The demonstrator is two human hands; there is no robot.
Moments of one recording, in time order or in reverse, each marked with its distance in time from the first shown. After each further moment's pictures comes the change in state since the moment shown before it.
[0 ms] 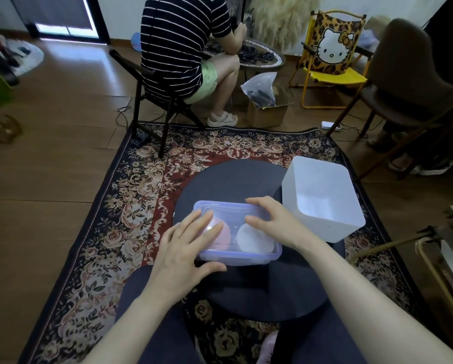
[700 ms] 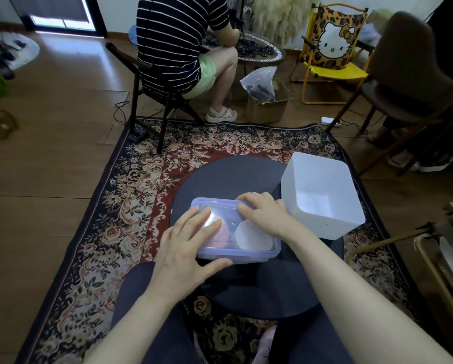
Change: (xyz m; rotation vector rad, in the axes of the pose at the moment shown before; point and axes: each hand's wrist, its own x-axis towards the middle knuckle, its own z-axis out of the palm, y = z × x) left_hand -0.001 0.011 0.005 -0.056 0.080 -0.062; right_hand 0.019 -0.016 0.008 -0.268 -0.042 0.063
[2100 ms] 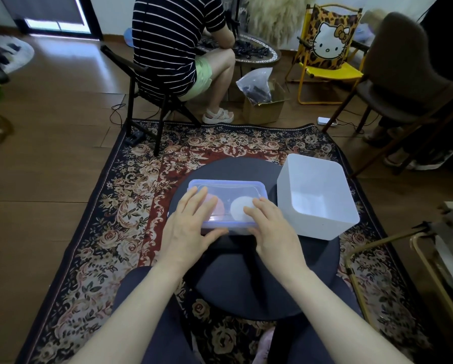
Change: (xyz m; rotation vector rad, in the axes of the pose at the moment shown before) left_hand 0.054 -0.019 0.025 0.024 0.101 0.041; right_hand -0.040 0.025 0.036 -0.207 0.555 -0.294
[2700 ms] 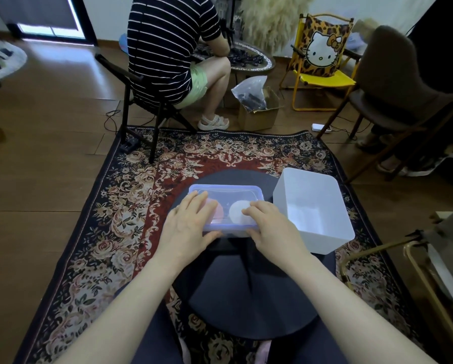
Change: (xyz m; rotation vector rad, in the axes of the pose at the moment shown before) left_hand 0.039 0.004 -0.018 0.172 -0.202 -0.003; right_hand 0.045 0.010 -0.026 -0.073 -0.283 0.065
